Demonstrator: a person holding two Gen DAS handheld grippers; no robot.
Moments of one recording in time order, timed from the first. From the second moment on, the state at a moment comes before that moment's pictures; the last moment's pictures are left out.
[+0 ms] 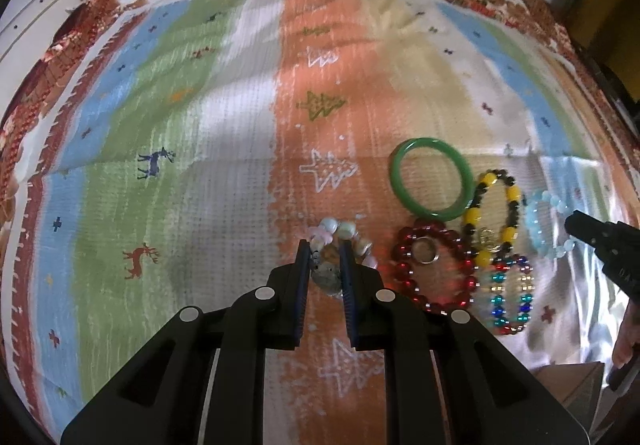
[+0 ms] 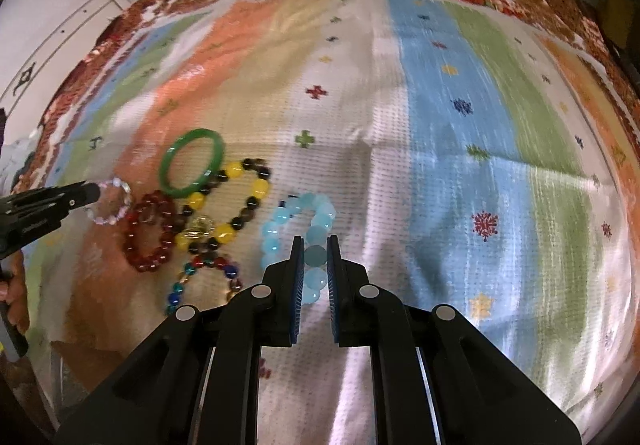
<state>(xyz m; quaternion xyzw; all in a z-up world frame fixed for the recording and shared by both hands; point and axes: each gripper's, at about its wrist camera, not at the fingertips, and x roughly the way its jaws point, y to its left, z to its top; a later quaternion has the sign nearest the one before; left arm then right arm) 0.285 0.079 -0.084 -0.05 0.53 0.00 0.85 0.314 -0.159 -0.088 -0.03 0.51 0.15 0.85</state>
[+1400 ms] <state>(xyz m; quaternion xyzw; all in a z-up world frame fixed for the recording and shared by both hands) 0.204 0.045 0.003 -0.08 0.44 -0.07 0.89 0.225 -0.151 -0.012 -0.02 0.40 0.21 0.89</state>
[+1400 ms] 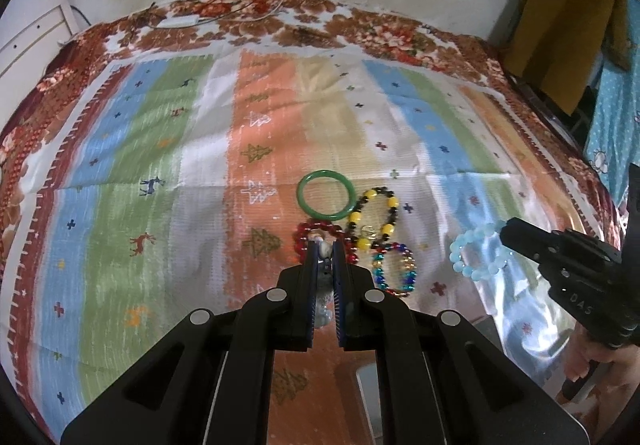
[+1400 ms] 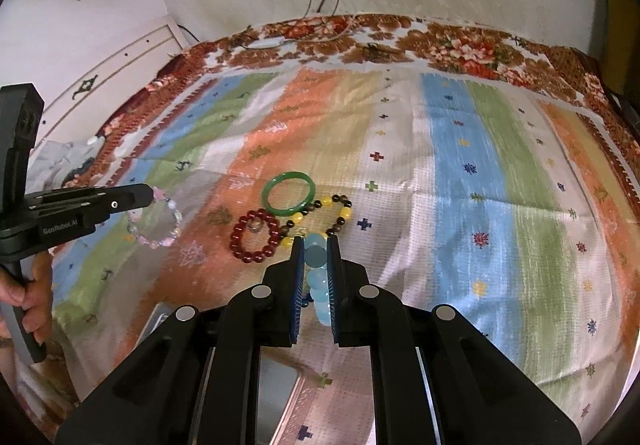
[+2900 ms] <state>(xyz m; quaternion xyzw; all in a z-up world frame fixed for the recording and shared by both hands) 0.131 0.008 0.009 -0.07 0.45 -0.12 0.88 0.148 -0.153 0.005 0.01 0.37 0.26 0.89</state>
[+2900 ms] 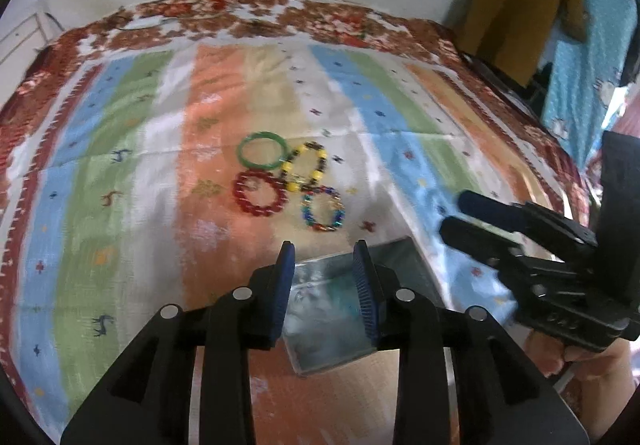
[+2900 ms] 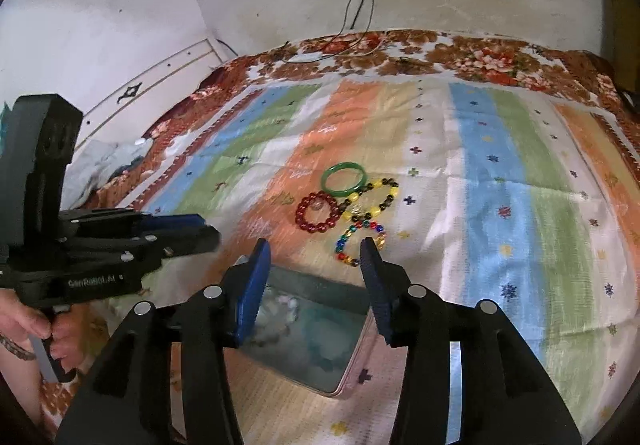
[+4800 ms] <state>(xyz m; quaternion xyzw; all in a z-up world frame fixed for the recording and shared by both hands) 0.253 0.055 -0.065 -0.11 0.54 -0.05 0.84 0.268 -0.144 -0.063 -0.02 0.50 0.21 0.84</state>
